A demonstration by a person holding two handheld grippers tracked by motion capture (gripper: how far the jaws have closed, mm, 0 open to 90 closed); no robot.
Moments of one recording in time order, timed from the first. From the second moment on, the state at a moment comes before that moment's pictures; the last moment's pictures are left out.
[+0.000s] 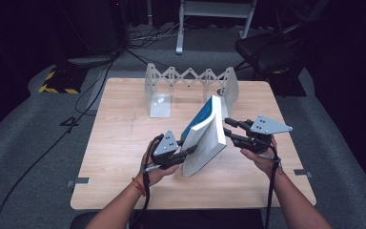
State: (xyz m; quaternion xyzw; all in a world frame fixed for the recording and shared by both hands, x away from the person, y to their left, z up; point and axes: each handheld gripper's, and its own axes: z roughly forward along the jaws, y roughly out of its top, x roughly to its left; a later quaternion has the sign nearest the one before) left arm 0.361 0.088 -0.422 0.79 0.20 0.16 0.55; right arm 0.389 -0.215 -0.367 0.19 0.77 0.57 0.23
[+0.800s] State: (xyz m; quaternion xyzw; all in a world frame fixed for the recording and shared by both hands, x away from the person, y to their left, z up) left arm 0.325 0.084 -0.429 0.84 0.18 0.18 0.47; right arm 0.369 -0.173 -0.390 0.14 0.80 0.55 0.19
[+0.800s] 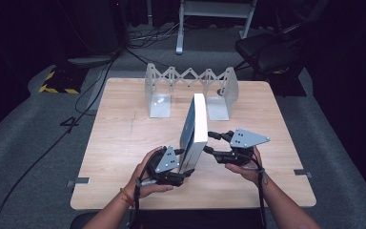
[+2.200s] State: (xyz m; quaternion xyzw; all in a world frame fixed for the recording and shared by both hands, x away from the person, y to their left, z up) left arm 0.325 0.123 -0.428 0.81 0.23 0.17 0.51; right arm 0.404 -0.212 -0.407 0.20 0.81 0.53 0.17
